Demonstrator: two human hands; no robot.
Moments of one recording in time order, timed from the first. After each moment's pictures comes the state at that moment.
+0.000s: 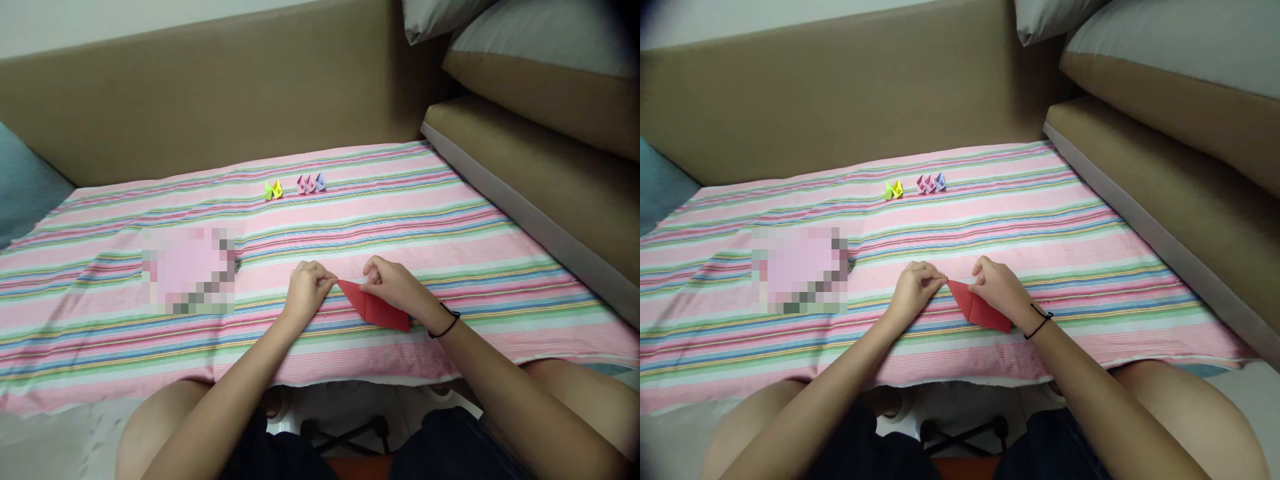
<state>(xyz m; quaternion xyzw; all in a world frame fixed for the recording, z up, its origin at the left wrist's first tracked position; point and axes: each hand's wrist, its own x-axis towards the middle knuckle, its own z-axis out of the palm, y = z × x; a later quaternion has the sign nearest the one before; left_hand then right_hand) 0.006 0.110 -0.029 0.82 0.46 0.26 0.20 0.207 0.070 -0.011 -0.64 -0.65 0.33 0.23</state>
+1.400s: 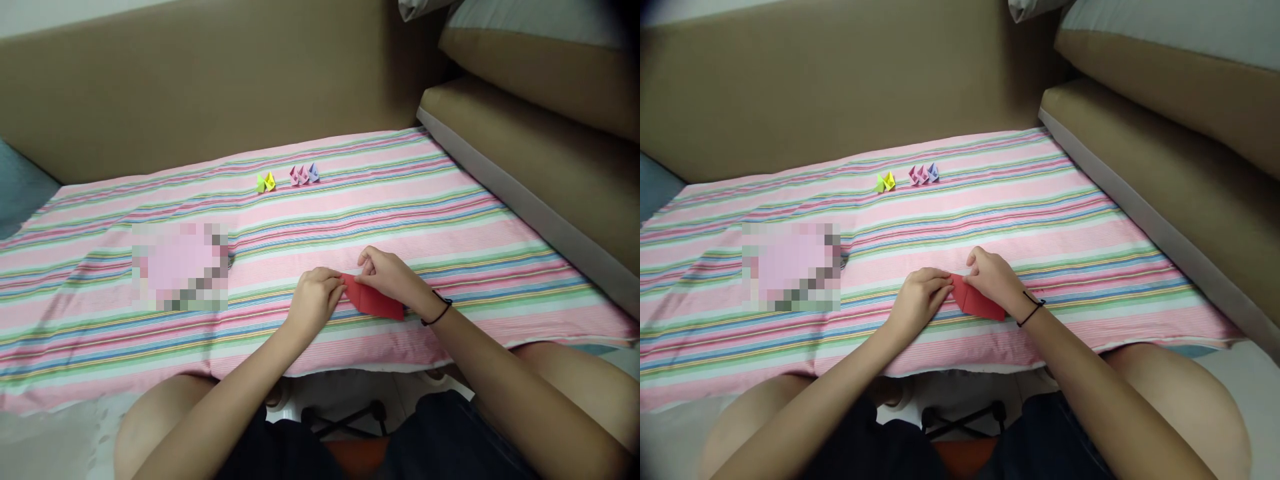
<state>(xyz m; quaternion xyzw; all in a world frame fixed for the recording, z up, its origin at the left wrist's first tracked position) 0.017 0.077 -0.026 0.88 0.38 0.24 0.16 0.204 0.069 -0.005 -0.66 -0.64 0.32 0.22</state>
